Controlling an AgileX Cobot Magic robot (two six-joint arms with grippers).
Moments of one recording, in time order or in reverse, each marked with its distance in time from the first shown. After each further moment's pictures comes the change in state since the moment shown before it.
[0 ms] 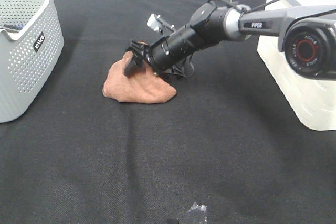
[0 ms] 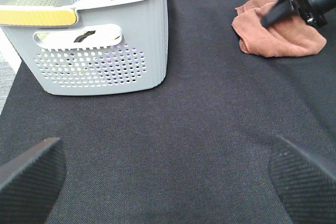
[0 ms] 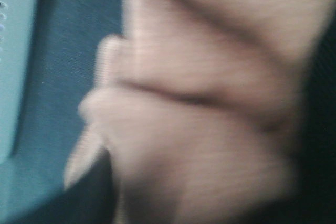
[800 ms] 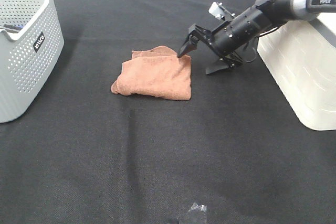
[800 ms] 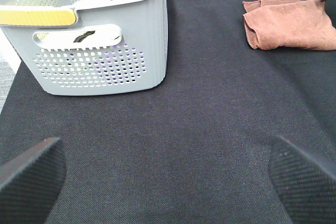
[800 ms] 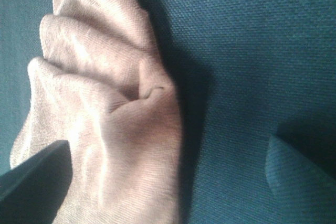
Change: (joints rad) left arm 0.000 0.000 0.000 0.000 0.000 0.000; right arm -0.260 -0.107 0.097 -0.111 0.131 0.006
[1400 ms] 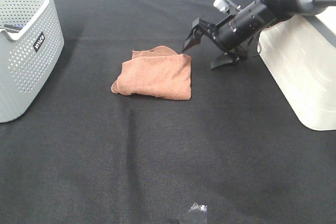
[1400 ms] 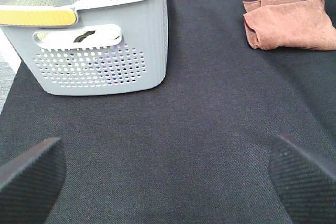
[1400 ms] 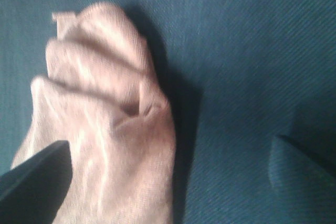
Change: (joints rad) left arm 0.000 0.000 0.000 0.000 0.000 0.000; right arm -0.027 -0.041 0.013 -0.016 -0.032 0.000
